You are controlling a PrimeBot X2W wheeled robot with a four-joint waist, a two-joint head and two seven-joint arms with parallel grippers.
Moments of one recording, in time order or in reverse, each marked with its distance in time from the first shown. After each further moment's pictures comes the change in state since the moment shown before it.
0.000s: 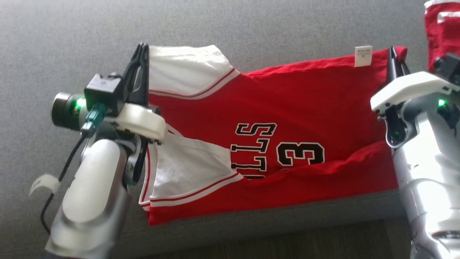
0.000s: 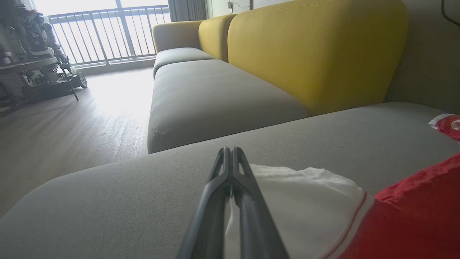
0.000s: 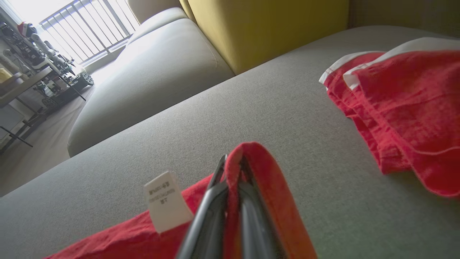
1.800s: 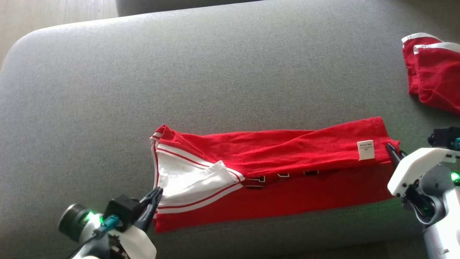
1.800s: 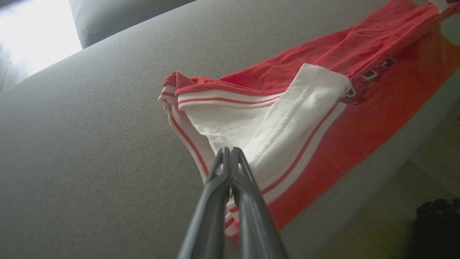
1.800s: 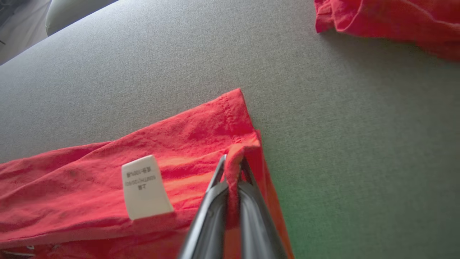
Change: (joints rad) left arm 0.538 0.282 -0.128 -0.281 -0.059 -0.123 0.212; right arm 0.520 -0.121 0.045 -0.496 0.052 0.000 0.512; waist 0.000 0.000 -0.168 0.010
